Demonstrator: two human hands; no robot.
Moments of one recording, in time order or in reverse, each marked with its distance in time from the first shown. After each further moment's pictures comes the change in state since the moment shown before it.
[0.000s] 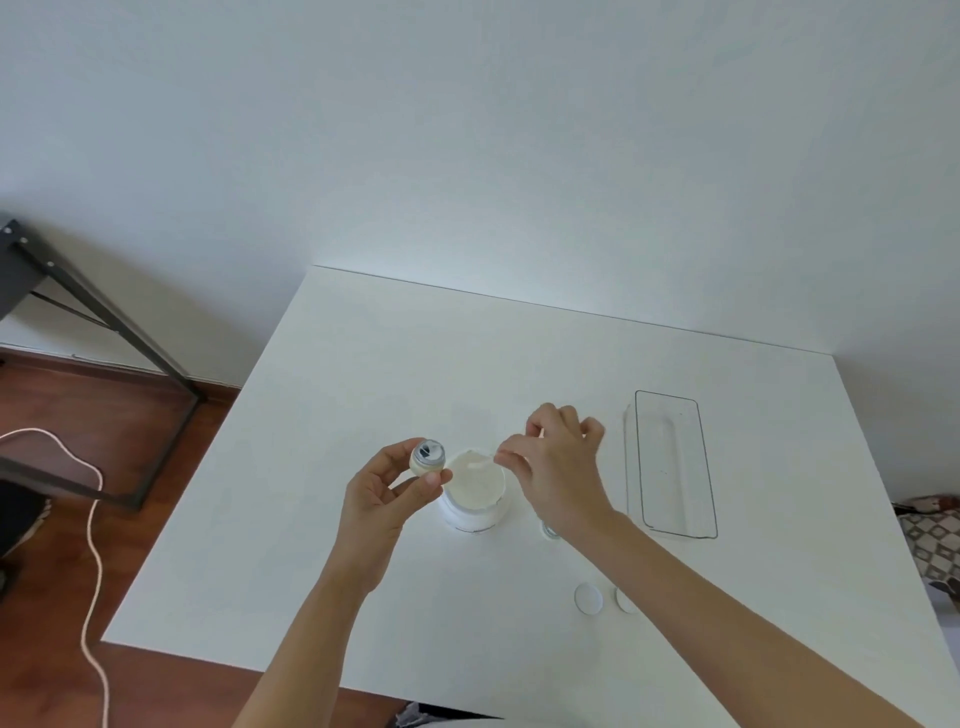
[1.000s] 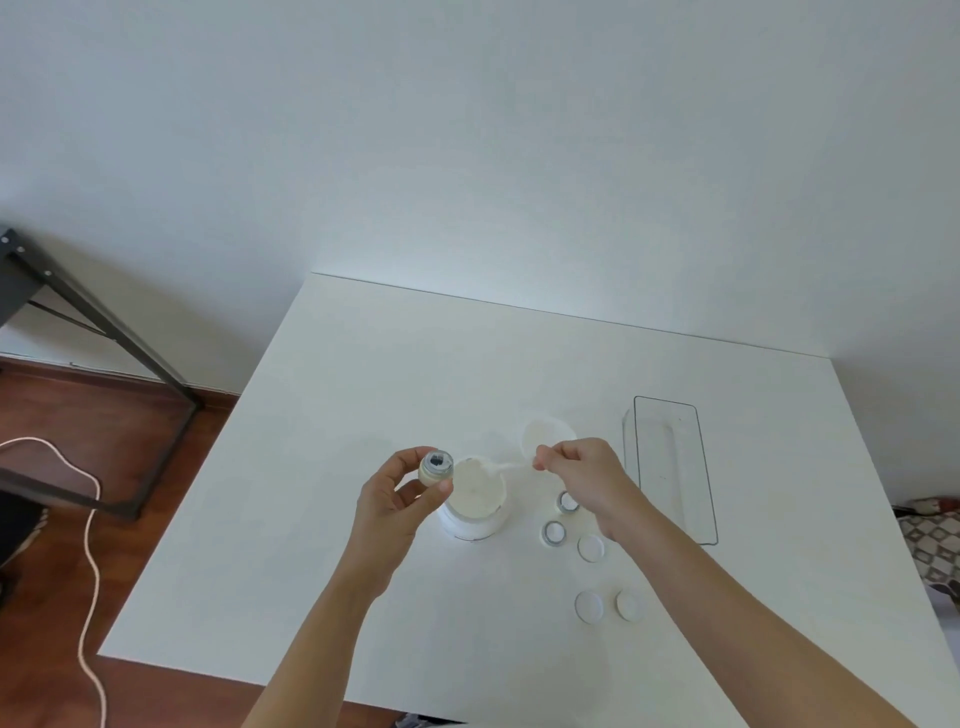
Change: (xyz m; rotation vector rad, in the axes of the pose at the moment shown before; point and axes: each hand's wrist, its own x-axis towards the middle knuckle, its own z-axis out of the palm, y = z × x) left_hand 0.008 -0.004 0.008 0.170 -0.014 -0.027; right_hand 0.007 0.020 -0.024 0.786 -0.395 0.794
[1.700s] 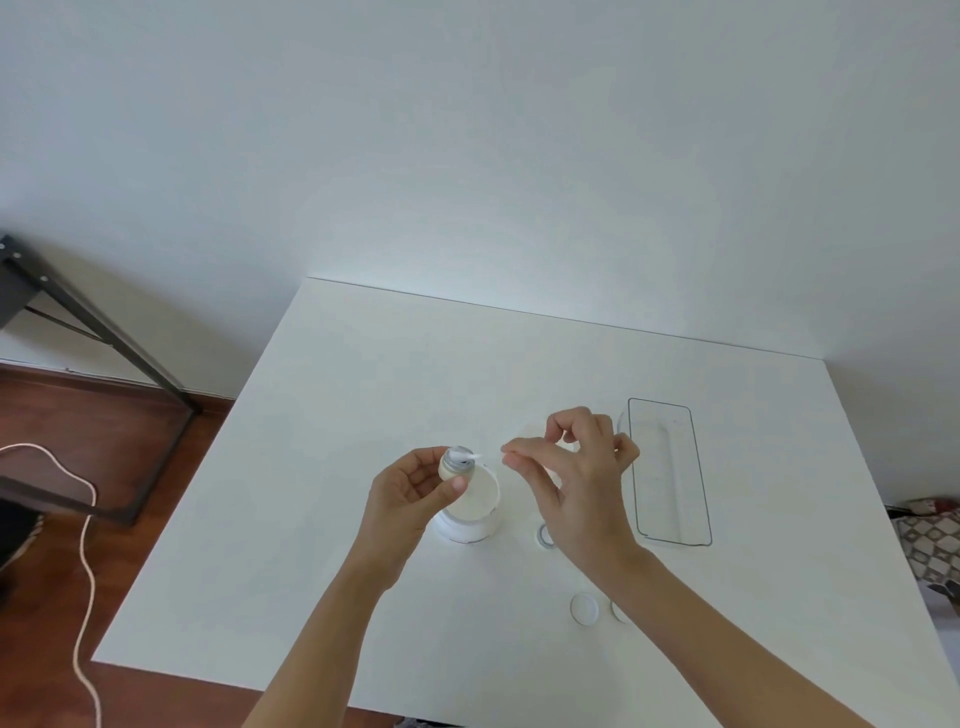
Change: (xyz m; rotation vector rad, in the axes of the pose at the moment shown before) left_hand 0.002 0.014 0.017 -0.095 -0.083 0.020; right_hand -0.037 -0.003 0.012 -0.478 0.556 -0.883
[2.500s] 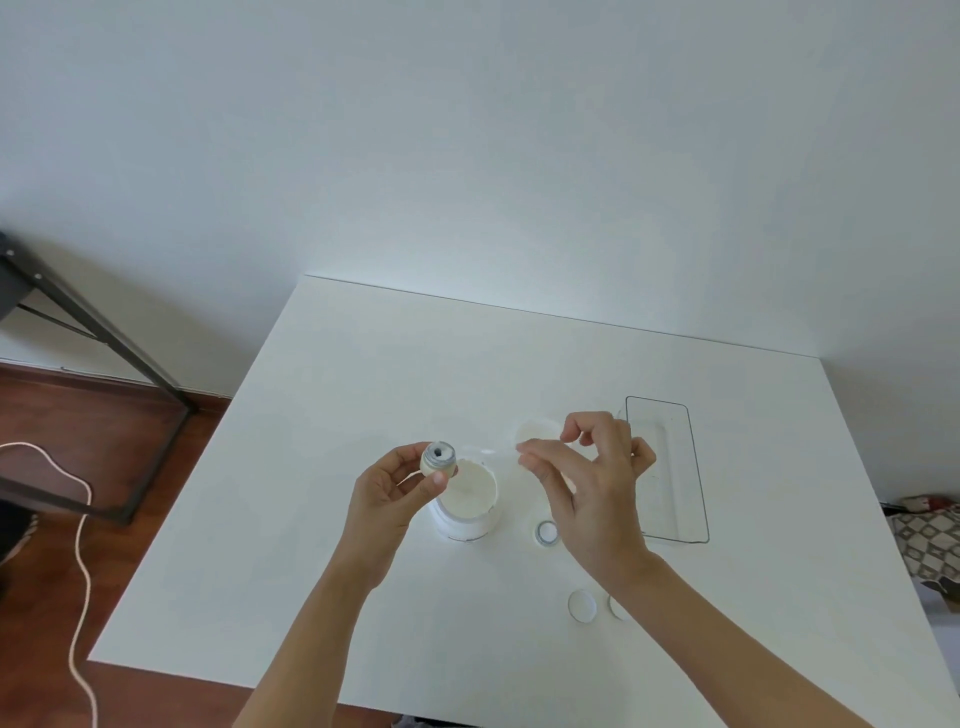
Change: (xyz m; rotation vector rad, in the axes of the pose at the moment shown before) left_hand -0.001 -0.001 -0.012 -0.042 0.027 0.000; right_hand -0.008 0.017 0.001 -0.031 0.127 -0.085
